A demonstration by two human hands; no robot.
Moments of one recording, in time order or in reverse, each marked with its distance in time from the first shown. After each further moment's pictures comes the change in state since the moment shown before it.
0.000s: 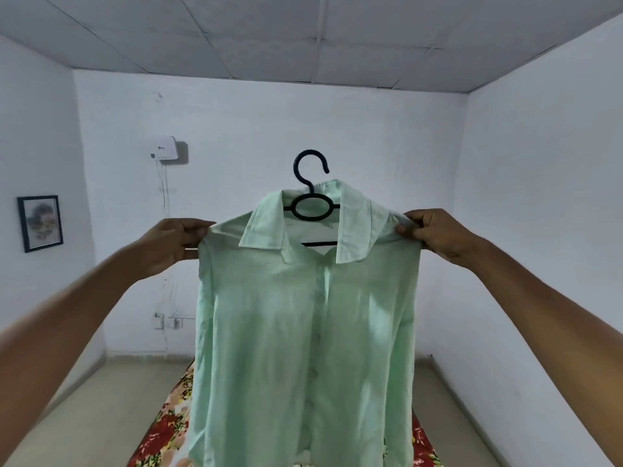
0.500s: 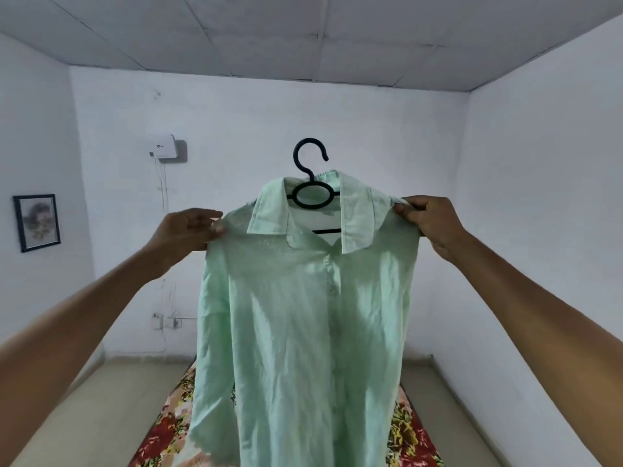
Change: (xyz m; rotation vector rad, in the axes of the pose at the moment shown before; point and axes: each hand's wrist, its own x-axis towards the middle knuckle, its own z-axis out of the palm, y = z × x) left_hand 0.001 0.002 0.019 0.114 0.196 0.181; right_hand 0.027 -0.007 0.027 -0.019 0.337 -0.115
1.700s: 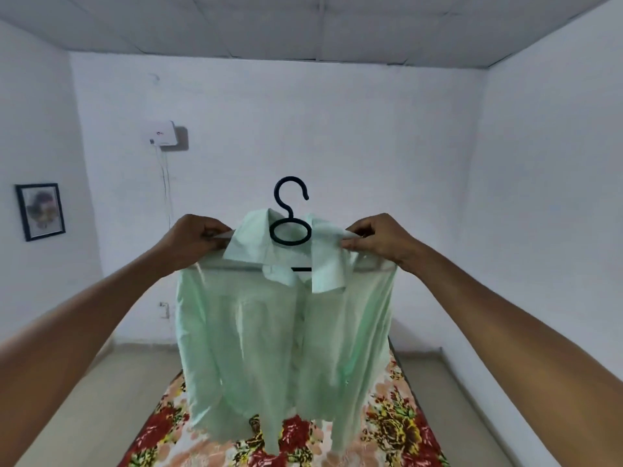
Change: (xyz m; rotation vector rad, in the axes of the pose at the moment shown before) left_hand 0.022 -0.037 0.058 0.586 -0.023 0.016; right_hand 0.008 0.067 0.057 -0.168 -0.419 -0.015
